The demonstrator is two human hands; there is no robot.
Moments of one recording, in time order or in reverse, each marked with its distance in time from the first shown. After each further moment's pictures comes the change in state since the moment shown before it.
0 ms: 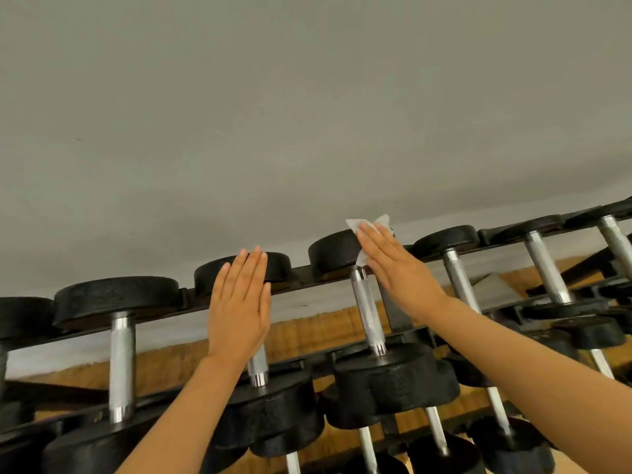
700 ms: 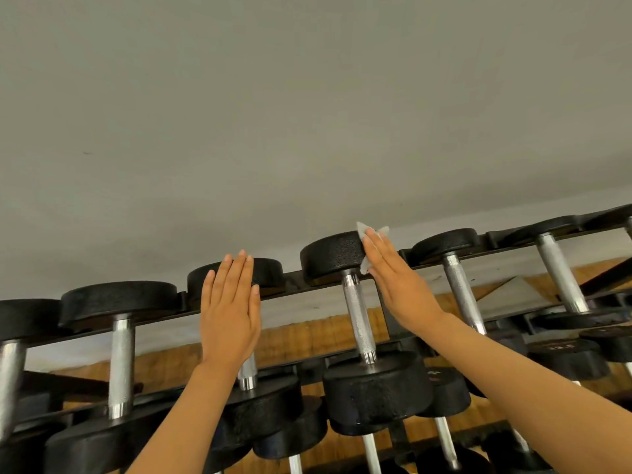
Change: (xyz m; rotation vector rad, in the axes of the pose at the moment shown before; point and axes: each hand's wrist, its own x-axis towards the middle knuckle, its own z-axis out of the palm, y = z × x) left_hand 0.001 0.015 0.000 0.057 -0.002 -0.115; right_hand -0.020 0.014 0.013 0.489 0.034 0.121
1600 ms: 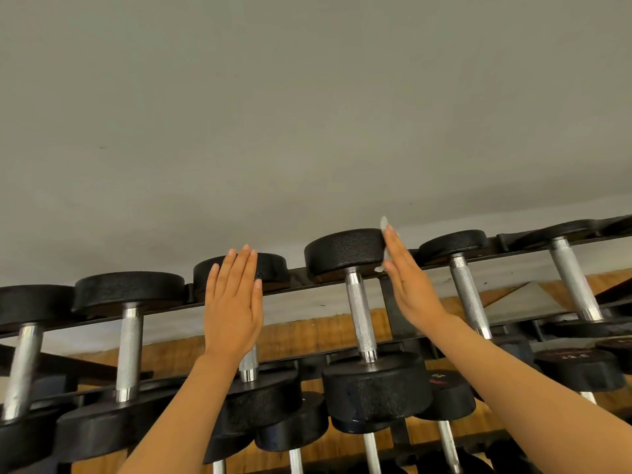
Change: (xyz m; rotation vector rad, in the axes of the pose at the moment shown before) left_hand 0.000 0.001 -0.001 -0.014 -0.047 -0.021; right_hand -0.003 0.016 0.005 0.467 -0.025 0.207
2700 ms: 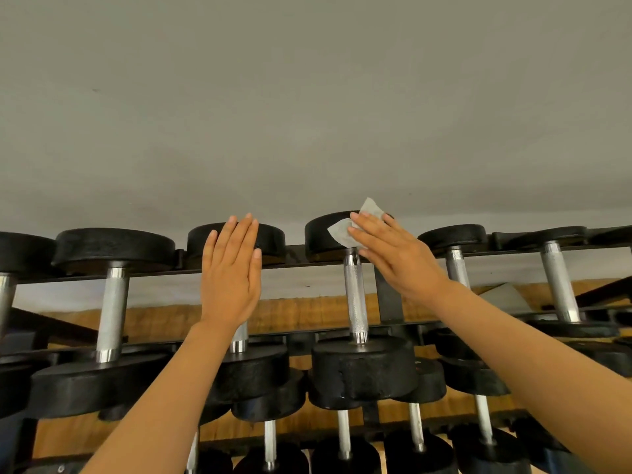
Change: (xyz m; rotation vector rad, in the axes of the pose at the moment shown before) left_hand -0.001 0.005 0.001 -0.089 0.055 -0.033; right_hand 0.025 -0.024 -0.016 -0.605 -0.121 -0.486
